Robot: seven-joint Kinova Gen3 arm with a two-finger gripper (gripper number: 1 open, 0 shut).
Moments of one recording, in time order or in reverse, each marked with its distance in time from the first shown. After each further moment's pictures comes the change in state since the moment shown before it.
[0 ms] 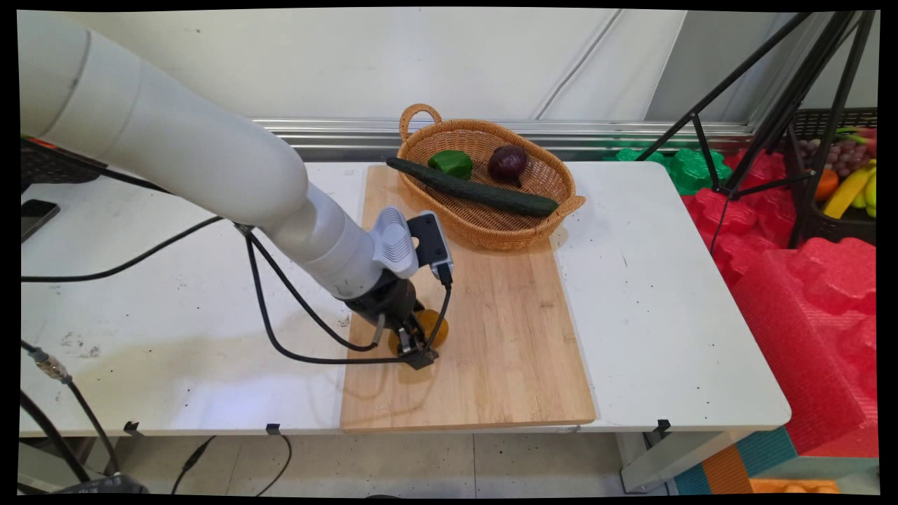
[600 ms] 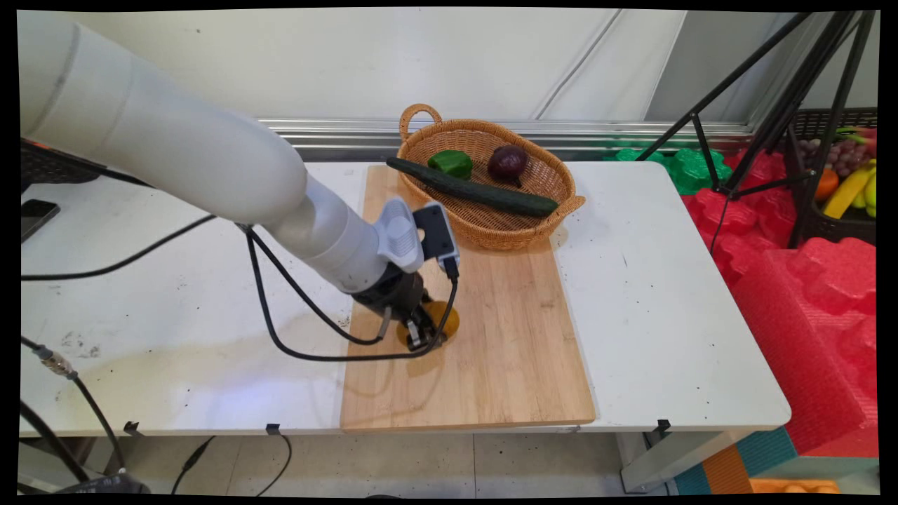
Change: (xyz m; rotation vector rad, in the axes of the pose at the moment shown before) arm 0.009 0.003 -0.011 0.034 0.046 0.033
